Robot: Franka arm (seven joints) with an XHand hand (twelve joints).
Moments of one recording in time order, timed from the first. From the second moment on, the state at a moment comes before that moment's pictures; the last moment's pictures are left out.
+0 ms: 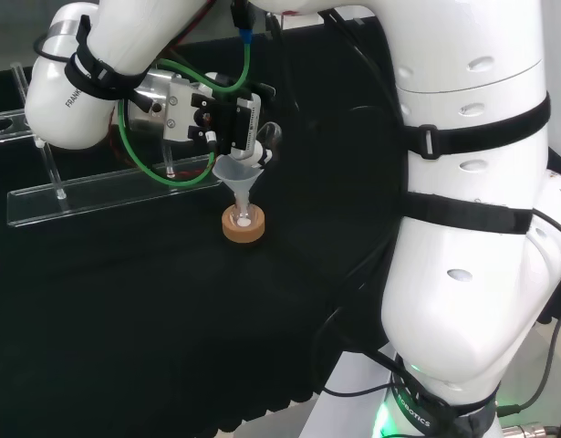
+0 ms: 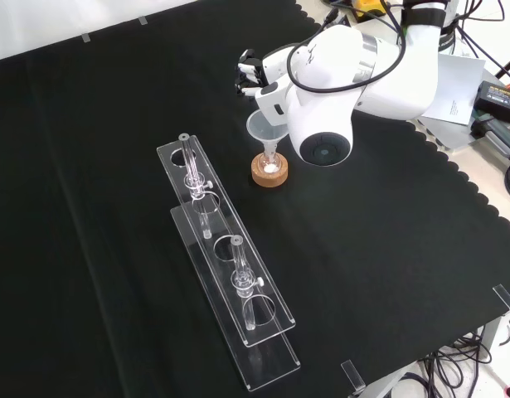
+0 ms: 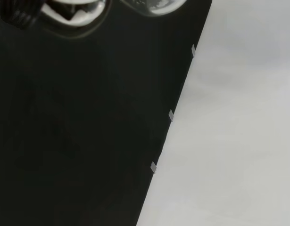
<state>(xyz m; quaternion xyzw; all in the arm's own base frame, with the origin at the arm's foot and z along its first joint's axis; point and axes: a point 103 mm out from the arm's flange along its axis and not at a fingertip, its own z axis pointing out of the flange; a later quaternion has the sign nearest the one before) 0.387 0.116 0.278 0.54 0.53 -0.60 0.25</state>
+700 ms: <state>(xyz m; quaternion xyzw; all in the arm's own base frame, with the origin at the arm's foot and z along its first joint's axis) 0.386 0.107 0.287 0.57 0.55 -0.57 0.23</state>
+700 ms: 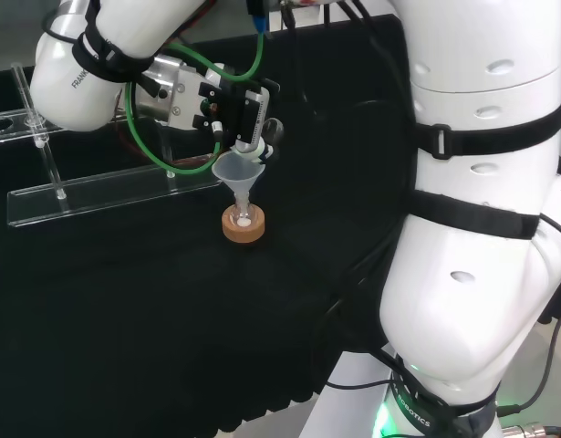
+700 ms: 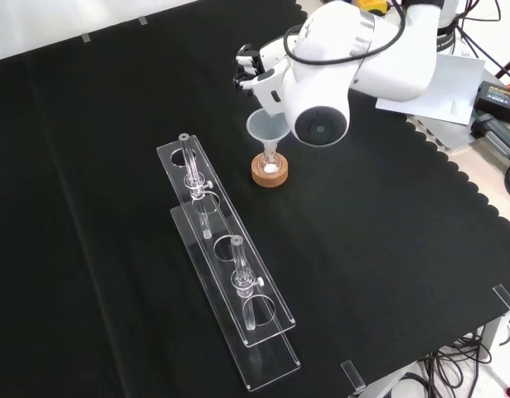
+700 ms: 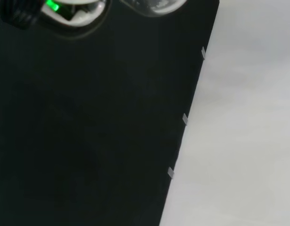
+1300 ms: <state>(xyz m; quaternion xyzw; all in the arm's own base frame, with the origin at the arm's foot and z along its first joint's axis) 0.381 0.096 0.286 0.62 0.59 -0.49 0.15</state>
